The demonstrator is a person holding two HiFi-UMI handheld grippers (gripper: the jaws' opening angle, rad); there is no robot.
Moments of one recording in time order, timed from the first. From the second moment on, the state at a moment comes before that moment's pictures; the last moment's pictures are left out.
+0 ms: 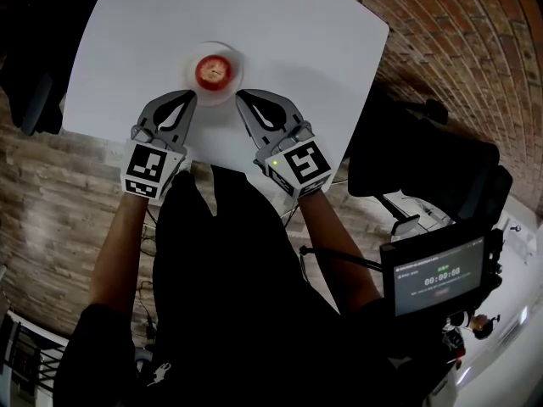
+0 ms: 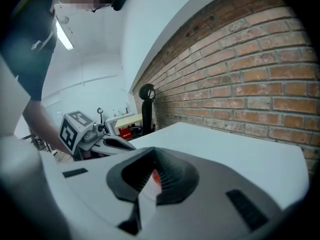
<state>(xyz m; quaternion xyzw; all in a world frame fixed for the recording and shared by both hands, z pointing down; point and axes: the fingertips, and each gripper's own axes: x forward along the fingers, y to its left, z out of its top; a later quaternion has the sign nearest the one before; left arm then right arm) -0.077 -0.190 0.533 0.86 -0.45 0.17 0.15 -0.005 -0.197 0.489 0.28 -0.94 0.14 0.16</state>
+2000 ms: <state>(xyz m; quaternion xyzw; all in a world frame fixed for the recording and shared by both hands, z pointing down) -0.052 -0.213 0.598 0.86 -0.45 0.22 0.12 0.001 -0.211 0.525 0.28 -0.93 0.15 0.17</state>
